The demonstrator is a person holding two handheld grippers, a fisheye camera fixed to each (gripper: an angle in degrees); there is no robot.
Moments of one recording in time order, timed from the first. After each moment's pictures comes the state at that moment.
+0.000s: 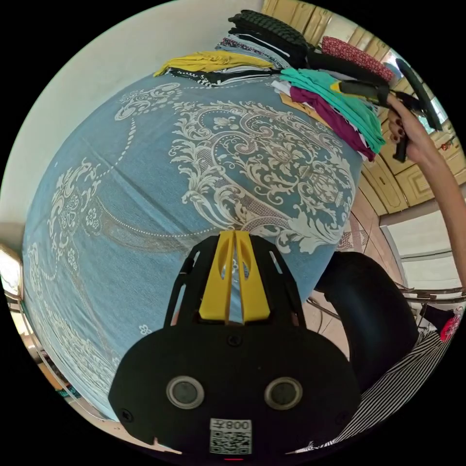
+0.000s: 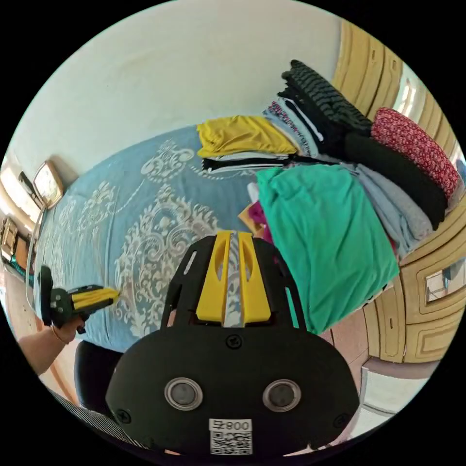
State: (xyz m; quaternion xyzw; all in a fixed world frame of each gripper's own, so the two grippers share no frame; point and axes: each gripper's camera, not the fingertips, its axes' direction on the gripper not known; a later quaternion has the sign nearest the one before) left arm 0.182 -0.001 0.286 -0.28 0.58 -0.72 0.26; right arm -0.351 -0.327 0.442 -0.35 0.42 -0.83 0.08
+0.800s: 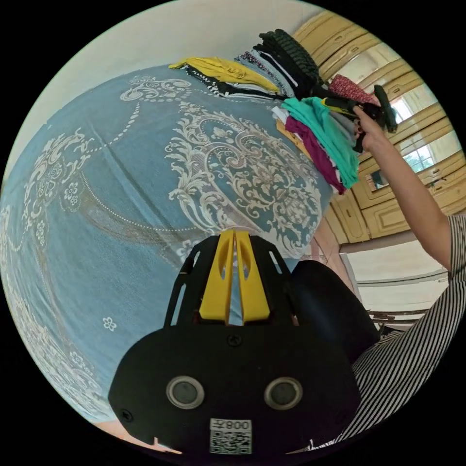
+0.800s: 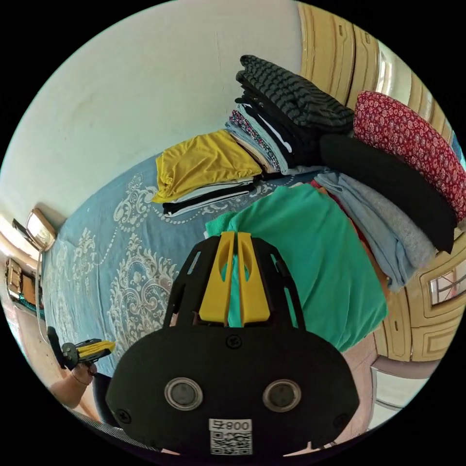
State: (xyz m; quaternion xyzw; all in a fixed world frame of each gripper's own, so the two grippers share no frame) left arm 0.243 0.013 0.174 -0.22 0.55 -0.79 0.14; right arm -0.606 -0.233 0.659 -0.31 0.44 -0.83 0.15
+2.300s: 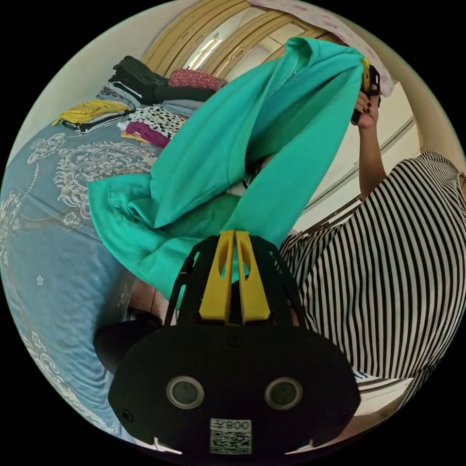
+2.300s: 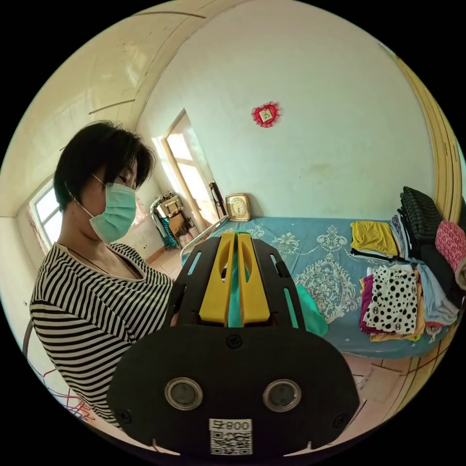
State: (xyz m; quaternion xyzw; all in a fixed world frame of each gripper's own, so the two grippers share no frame) left arm 0.148 -0.038 -0.105 0.10 0.59 -0.77 0.22; right arm -1.142 0.060 0.415 -0.71 0.09 -0.69 0.13
